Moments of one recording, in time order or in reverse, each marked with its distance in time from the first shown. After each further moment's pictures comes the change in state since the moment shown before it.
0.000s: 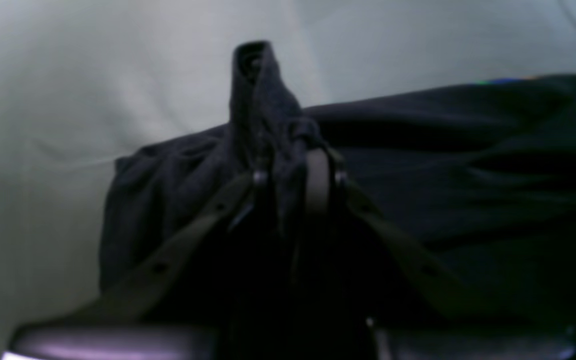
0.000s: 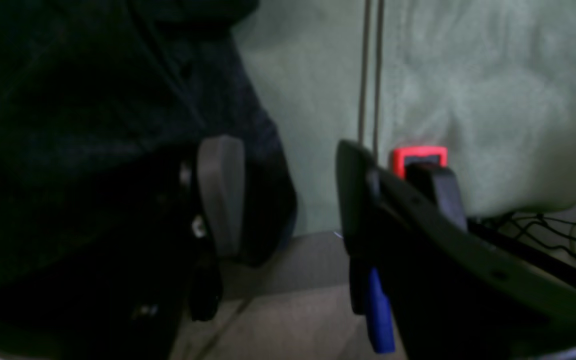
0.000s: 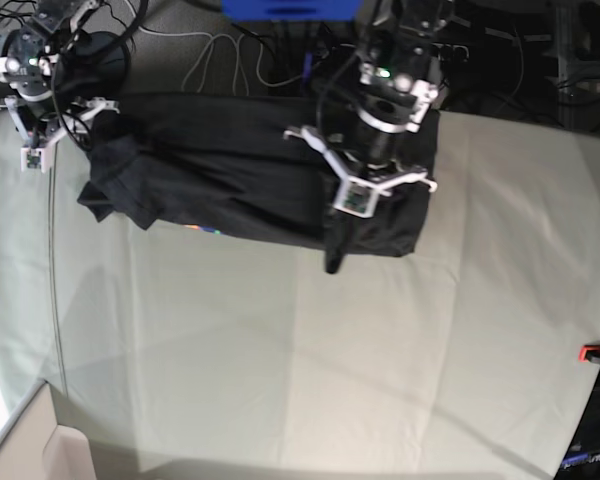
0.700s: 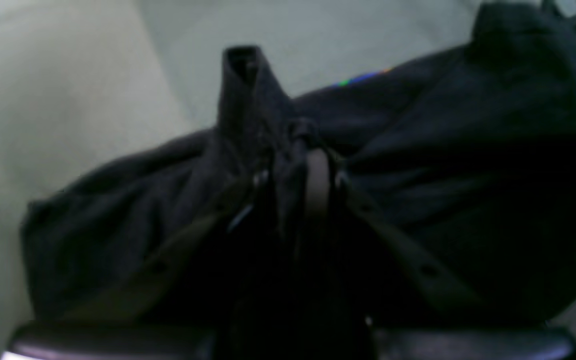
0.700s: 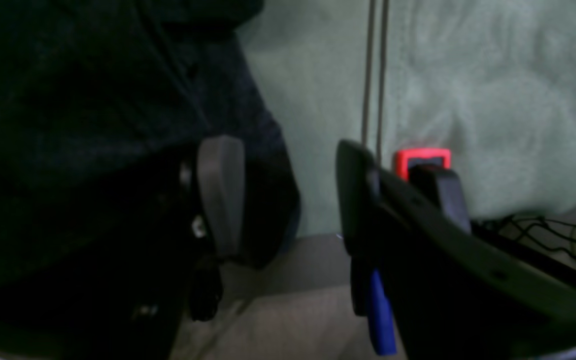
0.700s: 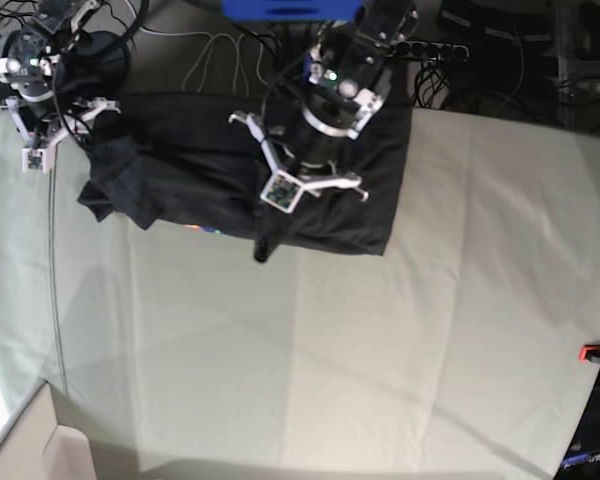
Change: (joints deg) left arm -5.4 0.2 11.0 -7.0 0.8 0.0 0.4; right arm 0.0 0.0 -0.3 0.0 0.0 0.0 0.0
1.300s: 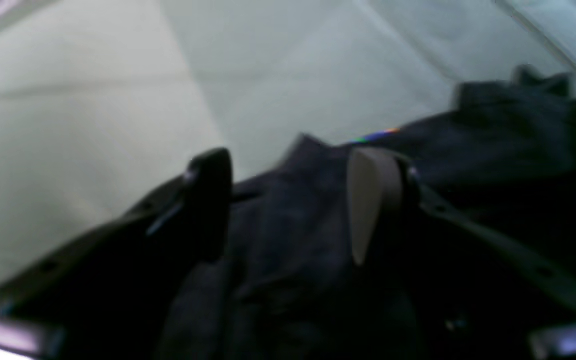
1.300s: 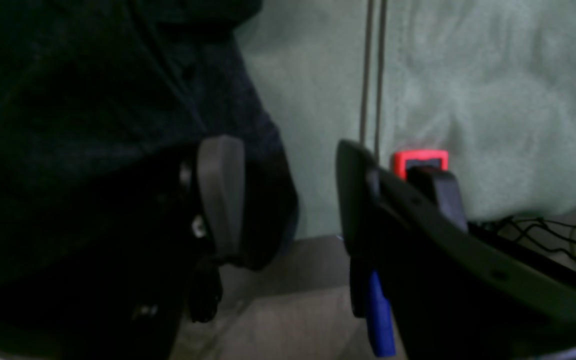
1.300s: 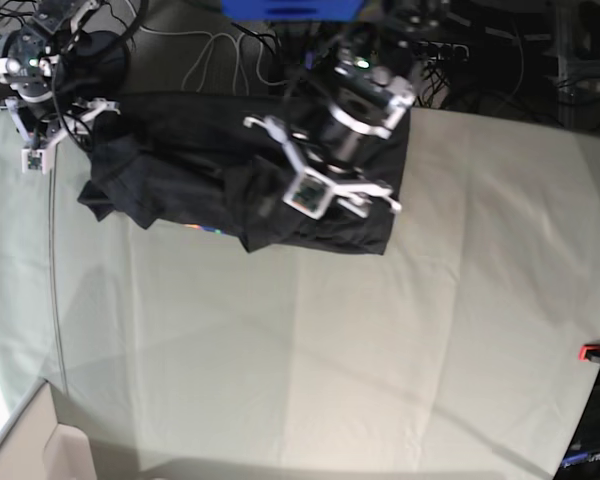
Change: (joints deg) left arm 3.3 -5.0 -0.8 12.2 -0.8 -0.1 -0.6; right arm 0.1 0.0 0.0 0.0 0.0 0.0 0.0
